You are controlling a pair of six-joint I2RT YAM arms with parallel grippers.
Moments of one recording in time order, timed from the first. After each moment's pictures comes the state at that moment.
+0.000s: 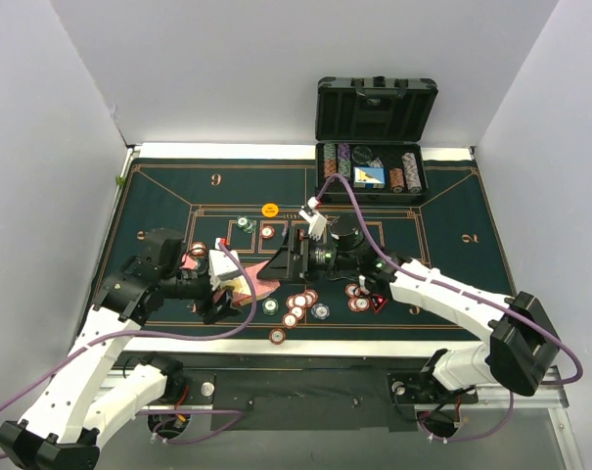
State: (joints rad) left arm -0.40 0.82 0.91 -0.91 0.72 0.55; right arm 0.81 1.34 0.87 0.11 -0.52 0.98
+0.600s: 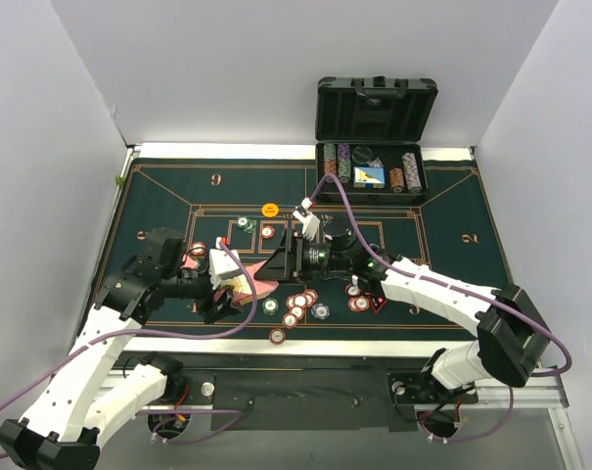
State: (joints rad) left arm -0.40 0.83 0.91 -0.91 0.71 0.55; right arm 0.83 1.41 0.87 0.18 -0.53 1.00
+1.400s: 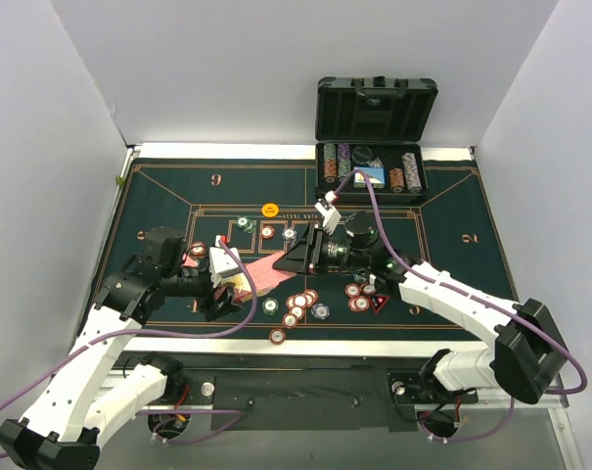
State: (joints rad) left arm -0.40 0.83 0.90 -0.87 0.71 0.53; right arm 0.74 1.30 0.81 0.19 -0.53 1.04
